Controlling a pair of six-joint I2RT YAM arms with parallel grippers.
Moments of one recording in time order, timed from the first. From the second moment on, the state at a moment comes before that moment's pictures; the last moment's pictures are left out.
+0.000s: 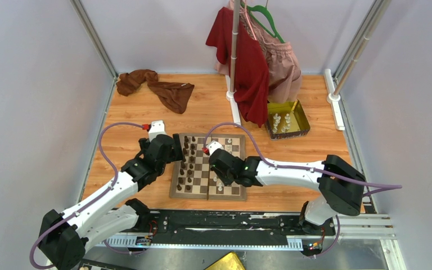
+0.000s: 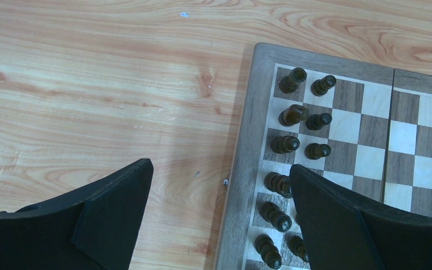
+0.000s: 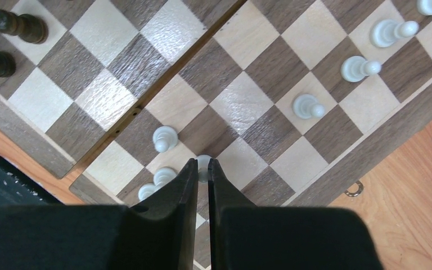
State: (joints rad) left arm -0.61 0.88 0.55 -0.36 -0.57 -0.52; right arm 1.16 1.52 0.91 -0.32 0.25 0.27
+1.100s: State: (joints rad) left arm -0.61 0.89 0.54 -0.36 -0.57 -0.52; right arm 1.02 1.54 0.92 -0.29 0.24 0.24
